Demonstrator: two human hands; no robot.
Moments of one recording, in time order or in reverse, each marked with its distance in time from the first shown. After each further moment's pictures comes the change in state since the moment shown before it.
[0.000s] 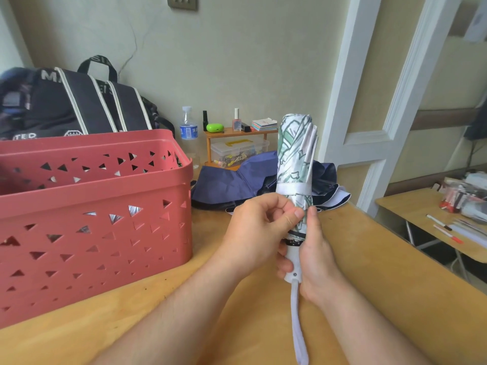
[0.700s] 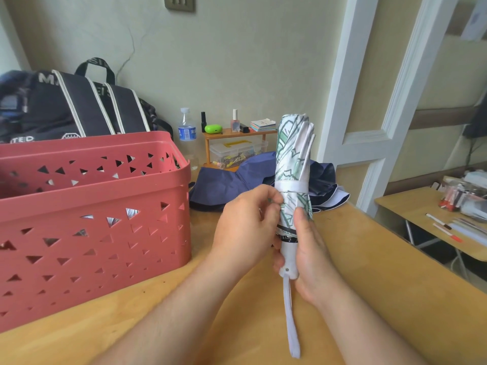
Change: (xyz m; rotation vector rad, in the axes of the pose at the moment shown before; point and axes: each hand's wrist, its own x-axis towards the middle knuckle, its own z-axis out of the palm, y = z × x) left_hand 0.008 -0.008 -0.010 0.445 0.205 0.200; right_hand 0.003 0.005 0.002 -0.010 -0.046 -0.164
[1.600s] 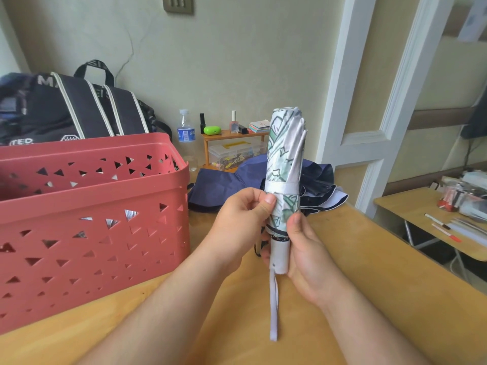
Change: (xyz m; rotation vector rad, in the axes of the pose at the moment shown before) left_hand 0.007 0.003 -0.006 -0.533 -0.125 -0.336; right_hand -0.001 -0.004 0.000 0.103 -0.147 -0.014
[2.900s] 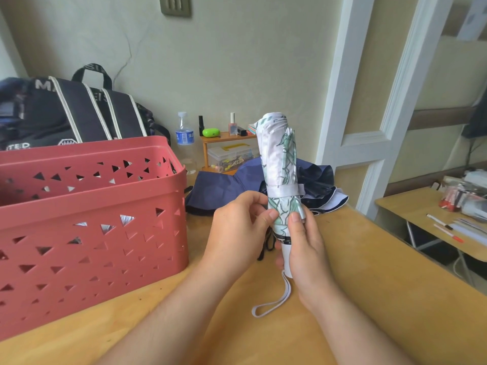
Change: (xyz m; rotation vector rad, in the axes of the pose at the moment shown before) left_hand 0.004 -0.015 -0.002 0.560 0.177 0.258; right_hand 0.005 0.005 -0.003 -0.385 0.263 -0.159
